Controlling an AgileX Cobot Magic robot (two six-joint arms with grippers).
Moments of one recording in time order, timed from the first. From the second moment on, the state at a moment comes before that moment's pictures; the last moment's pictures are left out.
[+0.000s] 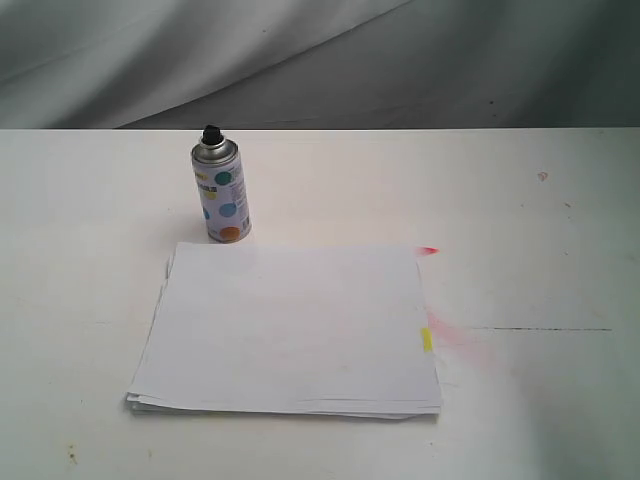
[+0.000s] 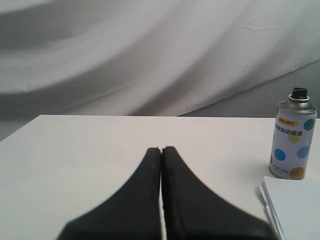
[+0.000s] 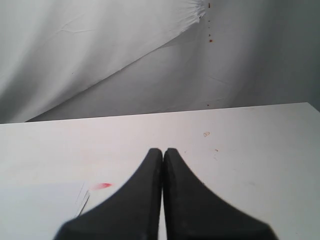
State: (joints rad) left arm 0.23 0.00 -0.01 -0.07 0.15 0.09; right arm -0.22 0.24 0.00 0.07 -0.06 0.03
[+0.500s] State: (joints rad) left arm 0.23 0.61 -0.35 -0.09 0.19 -0.07; right arm -0.22 0.24 0.00 0.07 -0.06 0.03
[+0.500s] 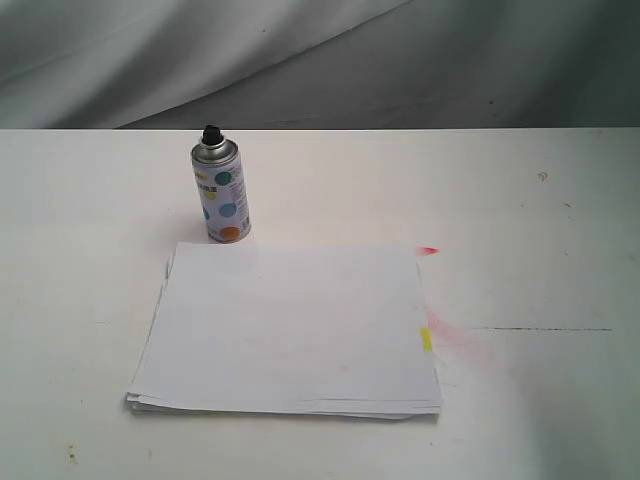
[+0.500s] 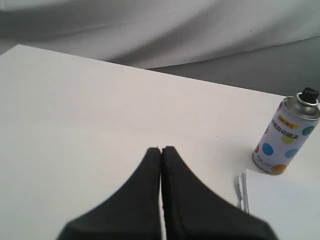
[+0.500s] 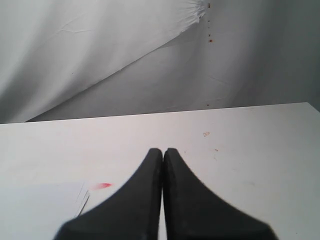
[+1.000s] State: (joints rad) left arm 0.23 0.77 -0.42 -0.11 0.21 -0.09; right arm -0.22 0.24 0.00 0.07 -0.06 0.03
